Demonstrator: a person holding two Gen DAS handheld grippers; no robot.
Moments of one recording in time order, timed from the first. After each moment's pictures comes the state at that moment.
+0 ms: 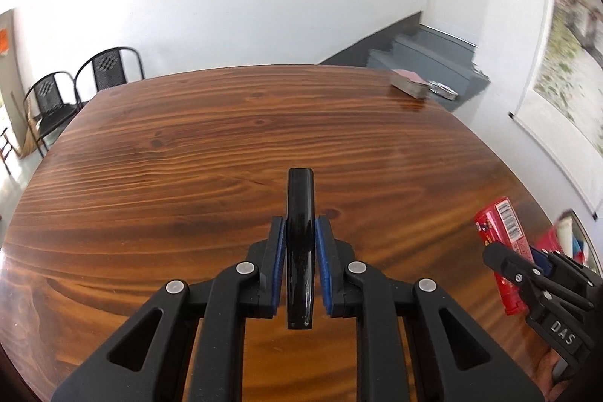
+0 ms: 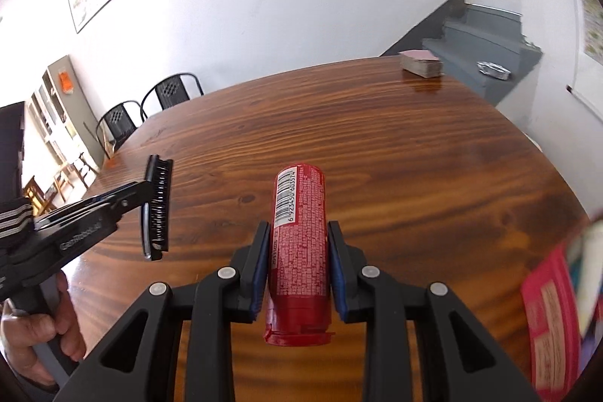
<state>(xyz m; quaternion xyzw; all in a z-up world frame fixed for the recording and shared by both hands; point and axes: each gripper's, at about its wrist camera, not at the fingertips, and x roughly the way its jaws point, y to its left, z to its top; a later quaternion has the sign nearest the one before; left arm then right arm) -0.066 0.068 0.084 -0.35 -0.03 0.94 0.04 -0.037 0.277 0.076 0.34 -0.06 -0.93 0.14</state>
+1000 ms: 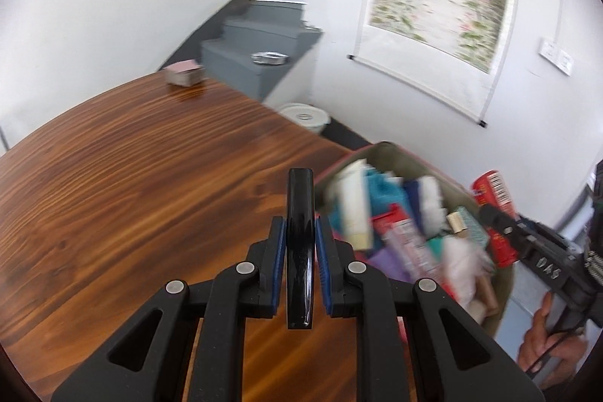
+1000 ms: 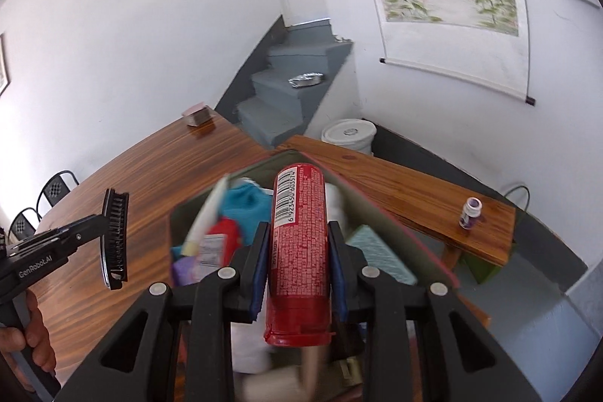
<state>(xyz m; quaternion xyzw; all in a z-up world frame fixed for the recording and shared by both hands) -0.006 0.325 0.113 -0.35 0.06 0.88 0.31 0.101 0.527 0.095 0.28 -0.16 -0.94 -0.14</state>
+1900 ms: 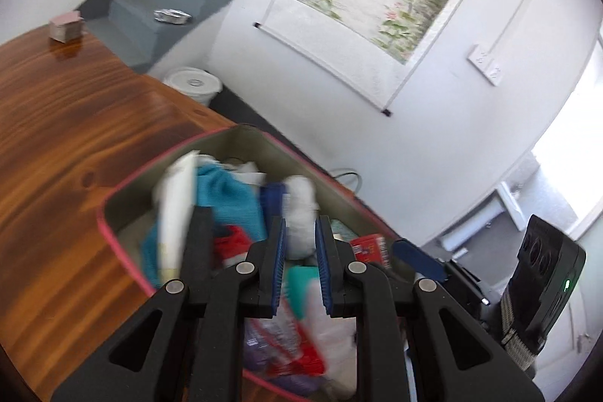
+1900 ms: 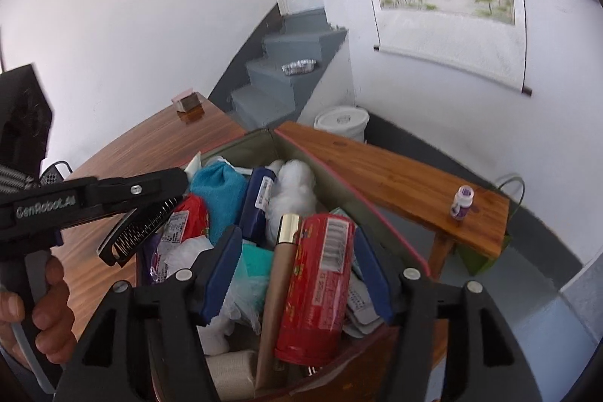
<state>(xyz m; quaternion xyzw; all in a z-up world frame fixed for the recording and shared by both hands) -0.019 0.412 0.096 -0.42 -0.04 0.77 0.48 0.117 0.538 0.082 0.30 -0.13 -0.93 -0.14</state>
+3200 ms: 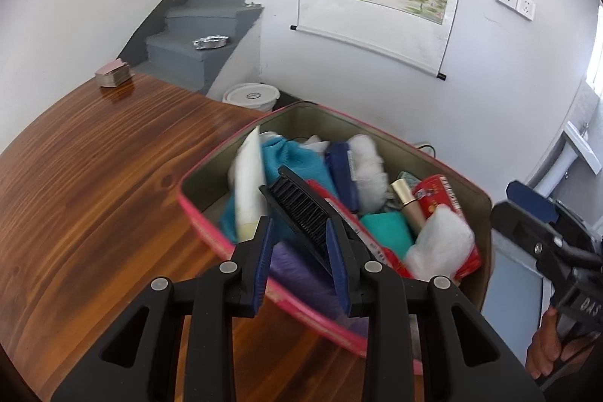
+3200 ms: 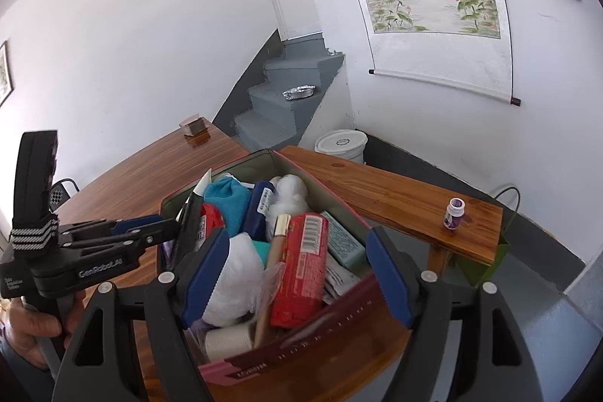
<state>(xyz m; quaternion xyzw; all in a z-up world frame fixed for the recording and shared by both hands) 0.021 0.405 0.086 -0.36 0.12 0.84 0.38 0.161 0.540 0.095 0.25 -0.15 -0.94 -0.14</state>
